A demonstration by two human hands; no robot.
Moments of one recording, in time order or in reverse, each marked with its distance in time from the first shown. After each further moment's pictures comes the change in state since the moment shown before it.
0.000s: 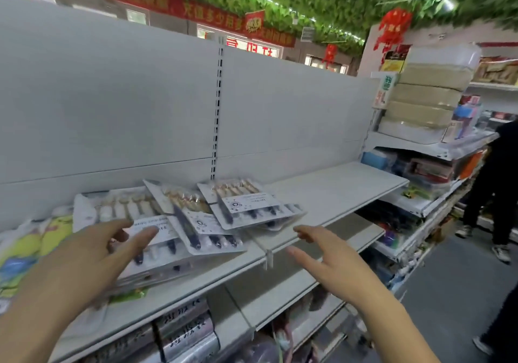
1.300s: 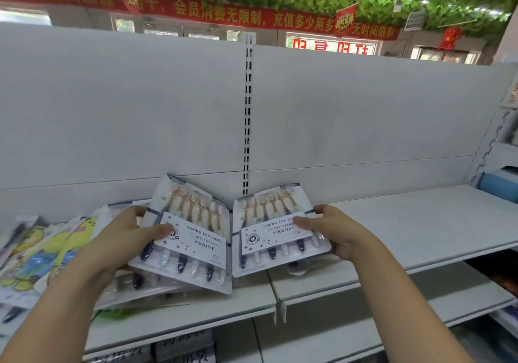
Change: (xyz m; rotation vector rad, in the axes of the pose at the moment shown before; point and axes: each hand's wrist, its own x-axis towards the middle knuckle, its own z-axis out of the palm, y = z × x) left_hand 0.073 0.053 0.056 -0.467 0.063 -0.494; right_hand 0.238 0.056 0.006 0.934 -0.418 0.236
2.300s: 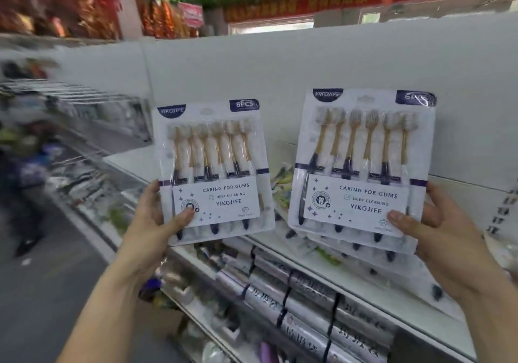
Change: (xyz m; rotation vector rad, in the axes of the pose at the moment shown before) left_hand -0.220 -0.121 -0.169 -0.428 0.790 0.202; right_hand -0.061 -0.029 0.190 0.182 -0.613 -0.544
